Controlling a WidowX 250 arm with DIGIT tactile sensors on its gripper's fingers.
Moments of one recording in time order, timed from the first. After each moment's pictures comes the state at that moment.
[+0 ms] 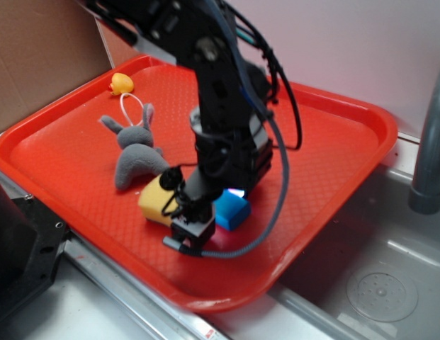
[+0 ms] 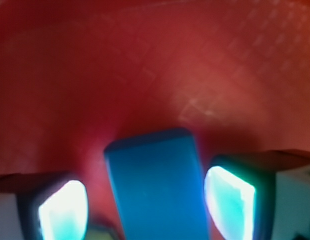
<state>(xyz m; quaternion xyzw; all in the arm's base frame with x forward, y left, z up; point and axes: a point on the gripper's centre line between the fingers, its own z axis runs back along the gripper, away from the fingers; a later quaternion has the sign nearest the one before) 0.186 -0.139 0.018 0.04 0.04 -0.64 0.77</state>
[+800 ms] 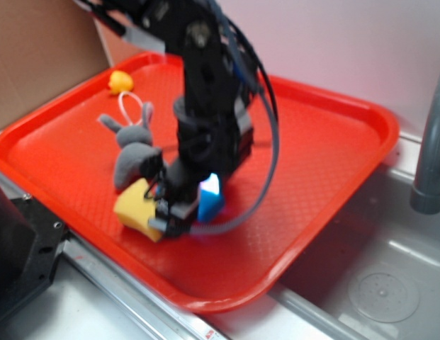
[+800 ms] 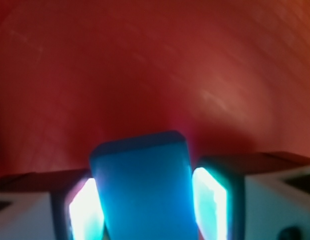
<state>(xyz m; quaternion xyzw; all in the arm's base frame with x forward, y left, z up) 0.188 -0.112 0.041 0.01 0.06 -0.57 0.82</state>
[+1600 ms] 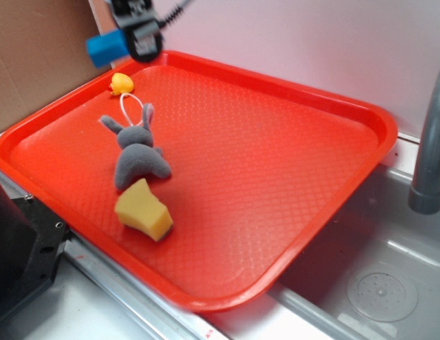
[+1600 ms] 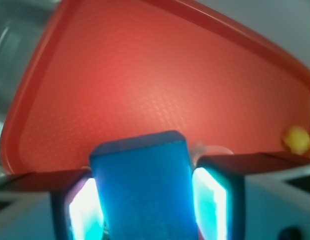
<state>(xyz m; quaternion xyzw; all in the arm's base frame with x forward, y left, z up) 0.200 -0.033 0.171 -0.01 -0.02 -0.13 0.99</state>
